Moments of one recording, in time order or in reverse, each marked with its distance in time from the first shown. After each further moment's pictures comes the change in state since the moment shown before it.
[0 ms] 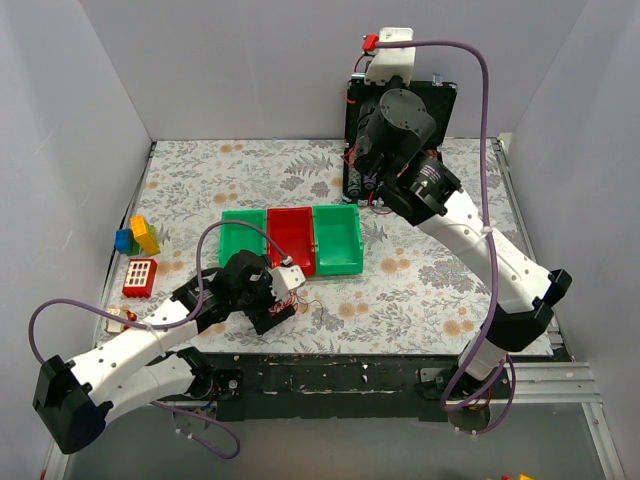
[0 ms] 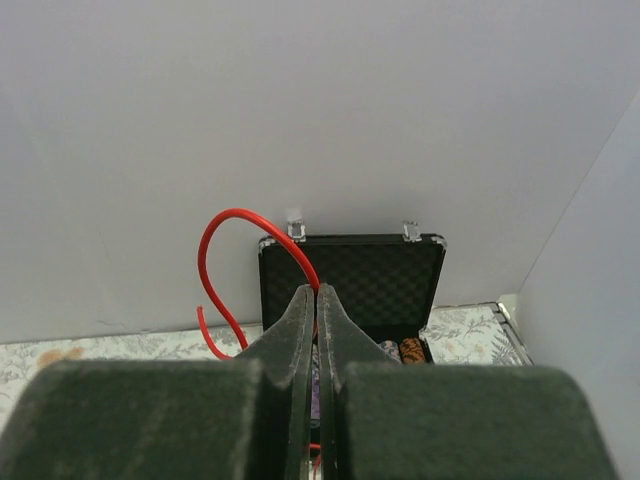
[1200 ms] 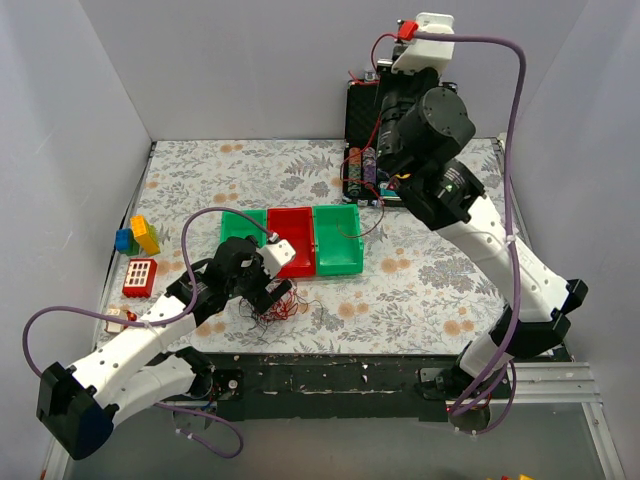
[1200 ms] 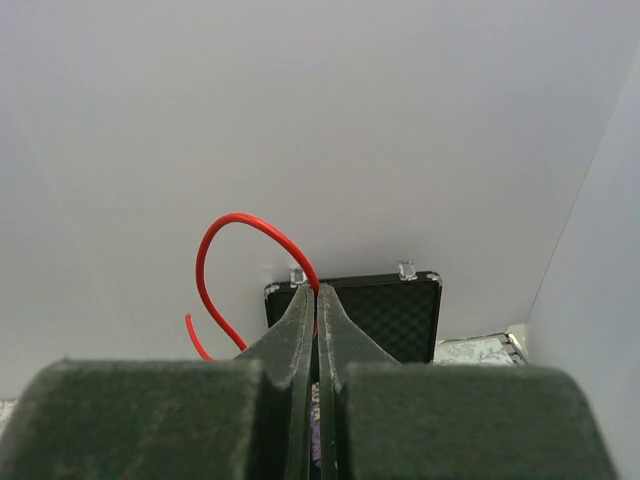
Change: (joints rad) left arm 0.113 0.007 0.038 0.099 -0.090 -0.055; right arm 0.002 -0.059 0.026 0.090 -0.015 -0.061
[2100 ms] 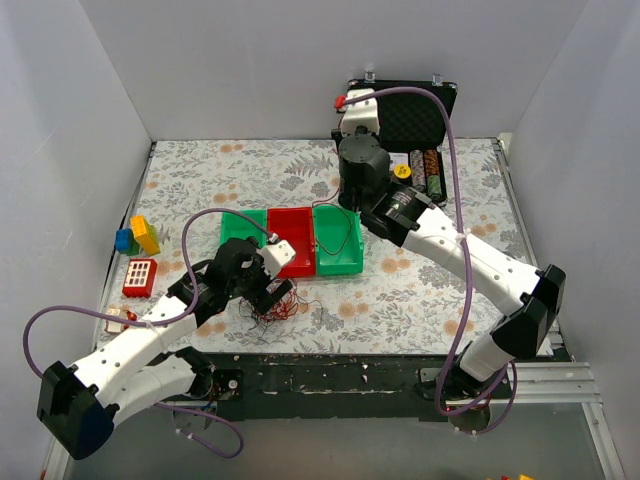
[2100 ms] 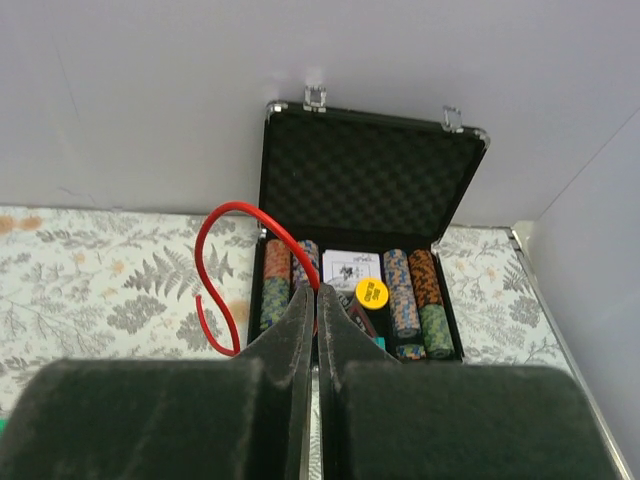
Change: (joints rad) left arm 0.004 0.003 -0.020 0.025 0.024 -0.016; right arm -0.002 -0.007 -0.428 -0.071 -0.003 0.220
